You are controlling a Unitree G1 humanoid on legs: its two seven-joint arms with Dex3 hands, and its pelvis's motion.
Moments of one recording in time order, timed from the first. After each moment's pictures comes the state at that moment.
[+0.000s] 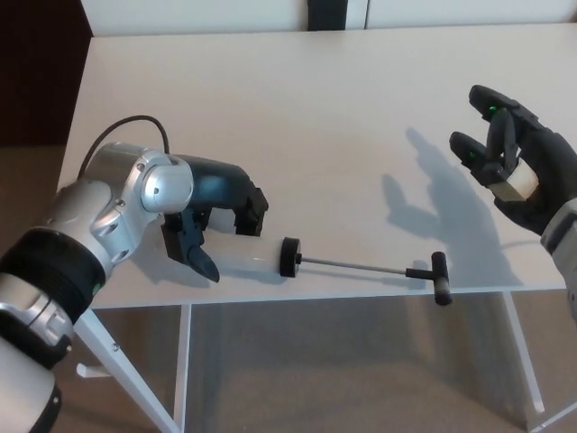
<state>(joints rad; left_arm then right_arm) -0.86 0.45 -0.65 0.75 0.60 -0.13 -0.65 -0.68 -0.25 -0.21 0.93 0.27 0.00 0.41</state>
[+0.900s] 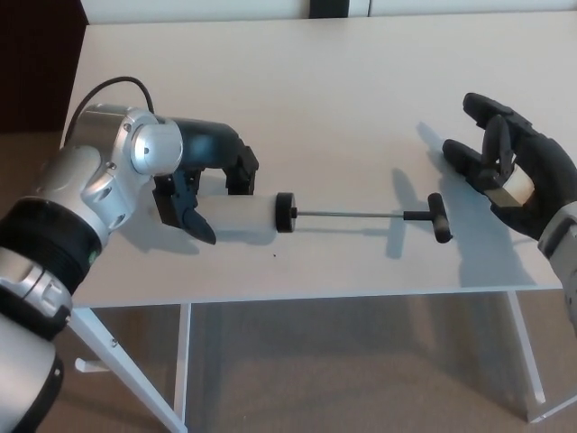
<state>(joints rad) -0.93 0.45 -0.58 0.77 0.61 -0.08 -0.67 -0.68 -0.25 -0.21 0.96 0.26 -0.01 0.42</state>
